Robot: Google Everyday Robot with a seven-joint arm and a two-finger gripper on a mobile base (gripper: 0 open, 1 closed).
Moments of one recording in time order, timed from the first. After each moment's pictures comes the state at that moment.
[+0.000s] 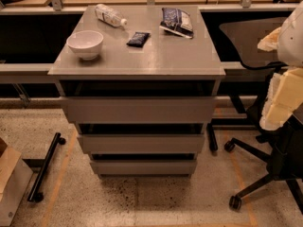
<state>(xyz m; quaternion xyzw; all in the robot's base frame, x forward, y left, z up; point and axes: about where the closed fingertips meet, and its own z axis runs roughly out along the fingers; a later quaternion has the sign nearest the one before) 0.438 -0.217 0.977 -0.60 0.78 -0.03 0.16</state>
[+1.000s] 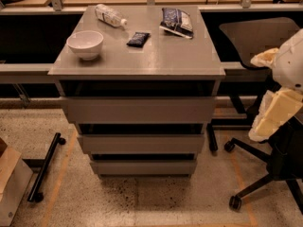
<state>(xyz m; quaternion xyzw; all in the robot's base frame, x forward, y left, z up) 0.446 -0.214 0.939 -0.59 0.77 0.02 0.22</state>
